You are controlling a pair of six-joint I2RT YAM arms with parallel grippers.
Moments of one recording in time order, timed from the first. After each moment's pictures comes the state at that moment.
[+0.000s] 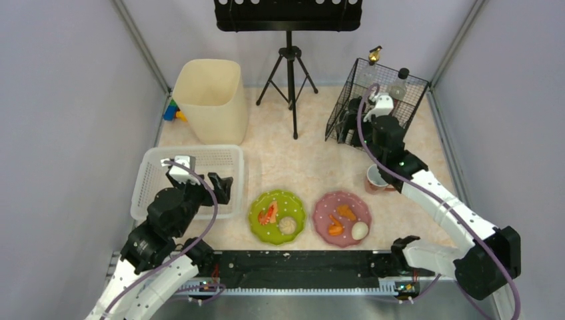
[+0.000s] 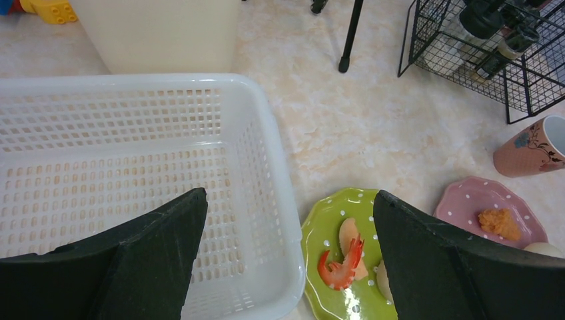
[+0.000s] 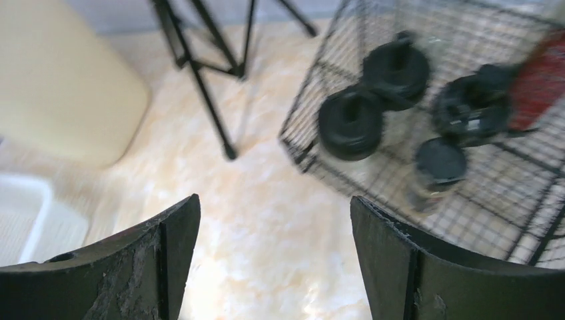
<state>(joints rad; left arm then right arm) -0.60 0.32 0.74 -0.67 -0.33 -0.34 0.43 1.13 0.90 -0.03 0.21 0.32</state>
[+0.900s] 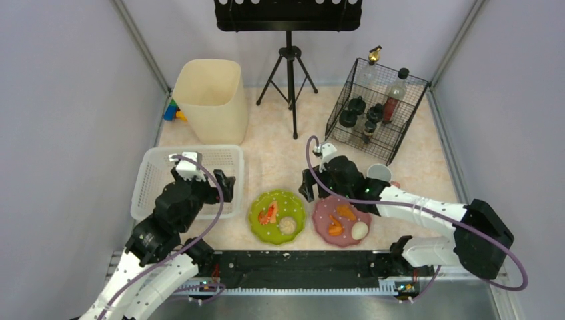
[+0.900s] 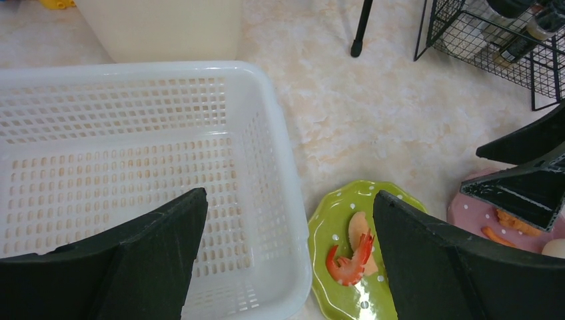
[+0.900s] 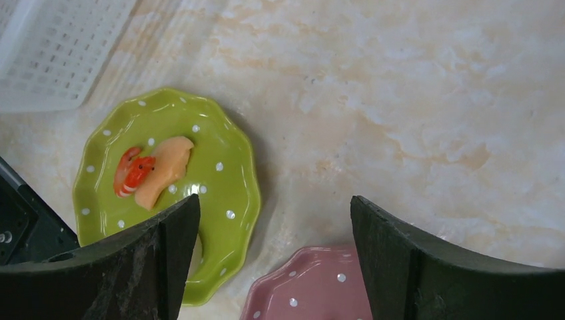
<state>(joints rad) -0.60 0.40 0.74 -0.67 -0.34 -0.33 0.86 1.22 0.68 -0.02 0.06 0.34</state>
